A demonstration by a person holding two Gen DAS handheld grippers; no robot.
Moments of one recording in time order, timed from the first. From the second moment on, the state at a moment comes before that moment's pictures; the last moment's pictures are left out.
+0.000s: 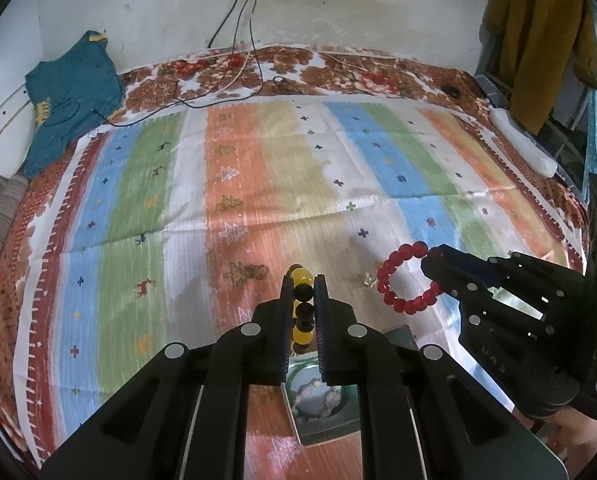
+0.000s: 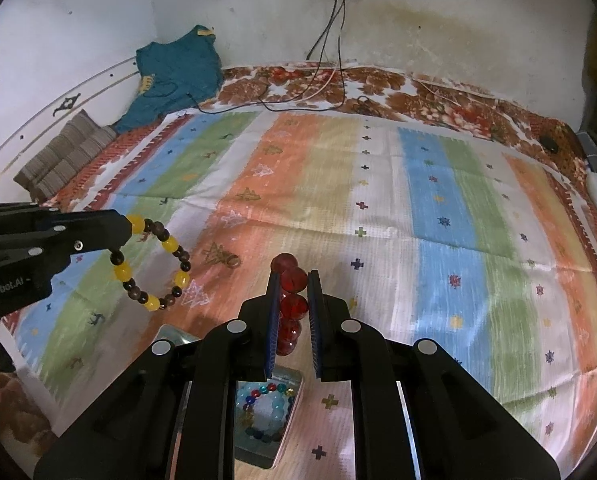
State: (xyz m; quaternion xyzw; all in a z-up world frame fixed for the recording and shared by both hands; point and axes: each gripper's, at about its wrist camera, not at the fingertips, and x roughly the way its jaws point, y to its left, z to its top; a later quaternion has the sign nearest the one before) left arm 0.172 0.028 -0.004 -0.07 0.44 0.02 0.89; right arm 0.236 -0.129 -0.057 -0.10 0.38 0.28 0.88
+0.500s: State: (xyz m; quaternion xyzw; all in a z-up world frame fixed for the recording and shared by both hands) left arm 0.144 0.016 -0.002 -0.06 0.44 0.02 0.90; right arm 0.204 -0.132 -0.053 -0.11 0.37 0.30 0.87
